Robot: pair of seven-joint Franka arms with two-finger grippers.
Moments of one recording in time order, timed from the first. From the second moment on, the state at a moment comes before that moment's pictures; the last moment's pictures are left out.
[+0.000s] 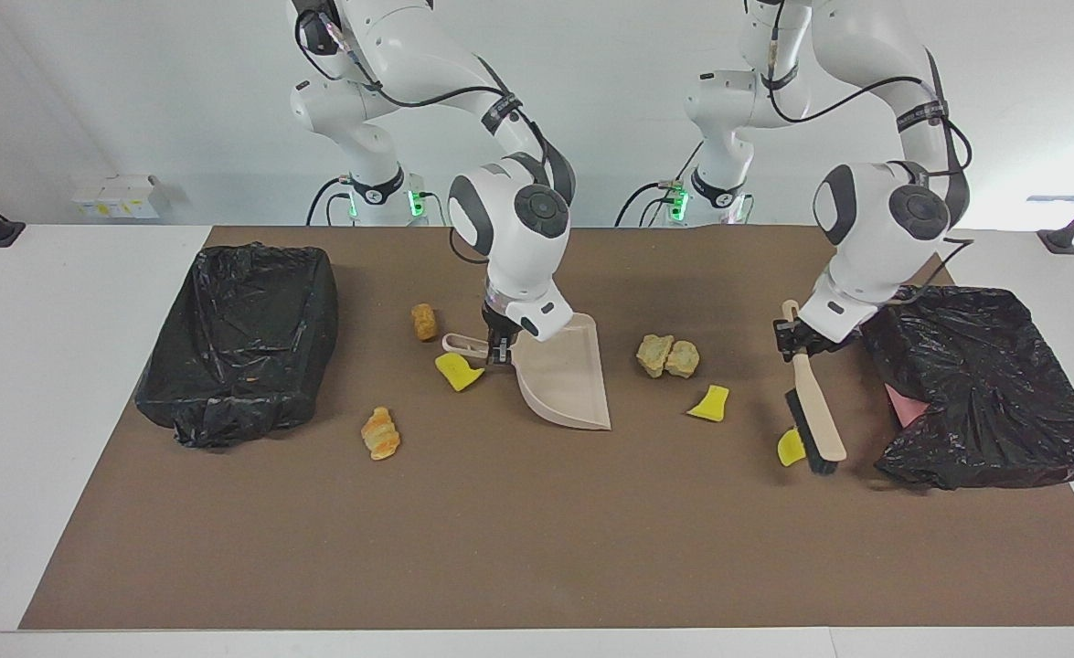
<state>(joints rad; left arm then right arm) -0.07 0.20 0.03 -1.93 0.02 2.08 0.10 0.53 0.40 0.01 -1.65 -0.18 1.88 -0.97</state>
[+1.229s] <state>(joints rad) -0.13 0.10 0.01 -2.14 0.04 1.95 0.13 0.53 0.40 0.01 -1.64 -0.18 1.88 -0.97</state>
